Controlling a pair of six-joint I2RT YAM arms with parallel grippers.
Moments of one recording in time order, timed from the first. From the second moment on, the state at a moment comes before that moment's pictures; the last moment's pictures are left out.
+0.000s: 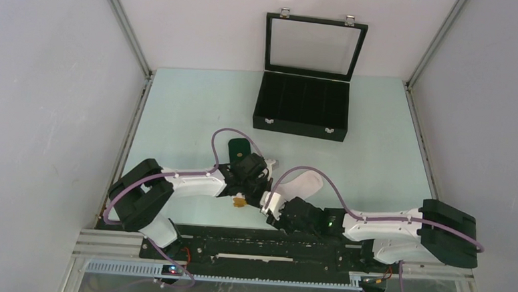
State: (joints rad) left arm -0.89 1.56 0.73 -0.16 0.34 -0.60; right arm 1.30 1.22 0.44 0.14 0.15 -0.06
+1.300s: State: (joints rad) left arm -0.91 1.34 0.73 -0.21 0.21 -0.58; right arm 0.96 1.34 0.39 0.27 -0.25 0.28
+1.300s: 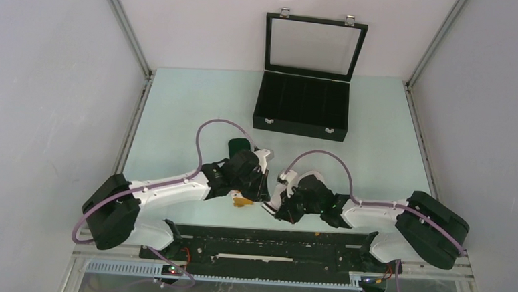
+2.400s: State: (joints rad) left arm -0.91 1.55 0.84 -0.23 0.27 -0.57; right arm 0.67 1.64 0.25 0.78 -0.69 0.86
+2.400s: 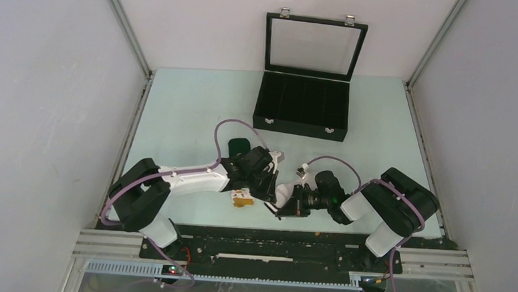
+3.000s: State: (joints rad) left arm -0.91 1.57 0.87 -0.29 0.24 -0.57; right arm 0.61 1.72 0.24 0.84 -0.76 0.96
